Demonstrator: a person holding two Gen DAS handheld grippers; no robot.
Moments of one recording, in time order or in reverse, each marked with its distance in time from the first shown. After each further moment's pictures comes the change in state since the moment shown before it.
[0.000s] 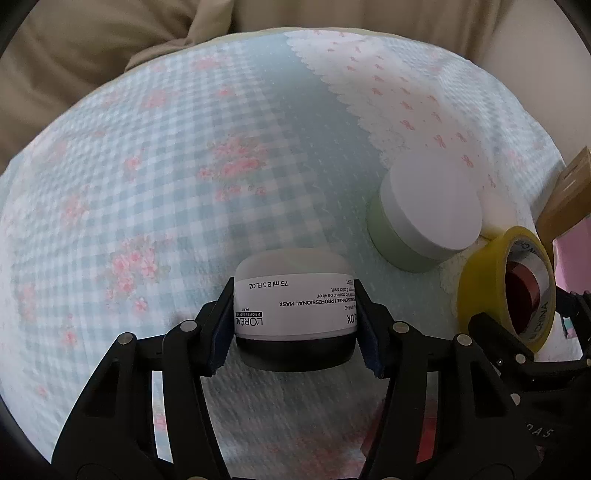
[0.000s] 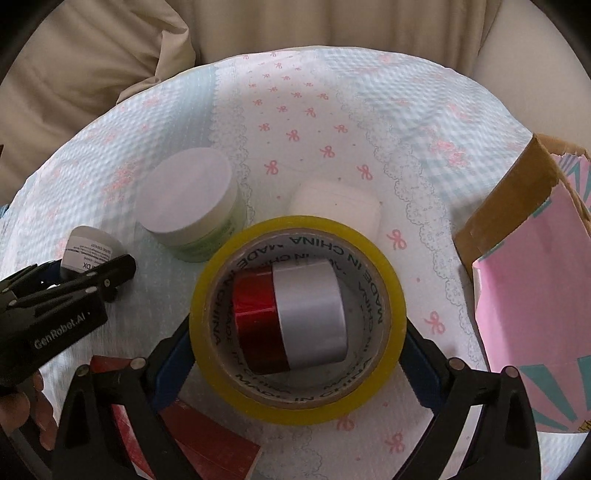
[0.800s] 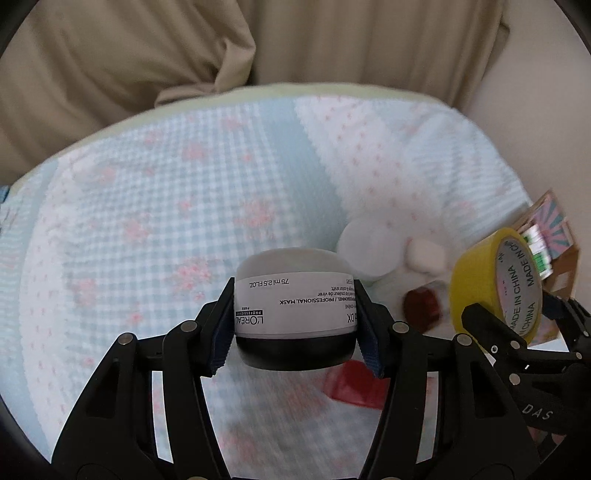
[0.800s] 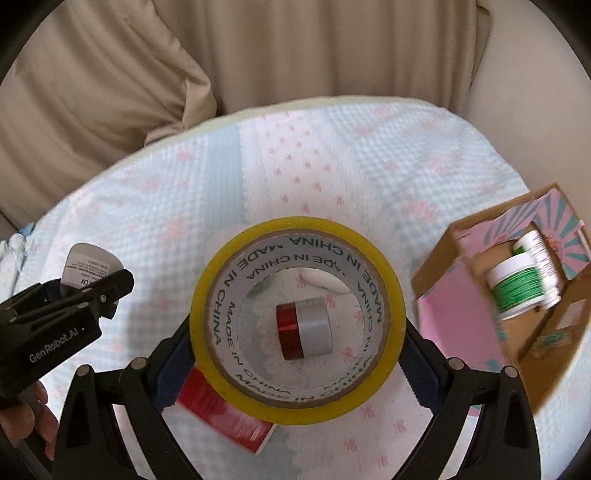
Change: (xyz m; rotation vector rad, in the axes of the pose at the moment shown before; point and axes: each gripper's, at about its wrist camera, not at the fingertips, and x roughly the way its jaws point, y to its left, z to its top) left arm -0.137 0.003 0.013 -0.067 -0.105 -0.018; right arm -0.107 -0.006 0.014 0.005 -0.112 0.064
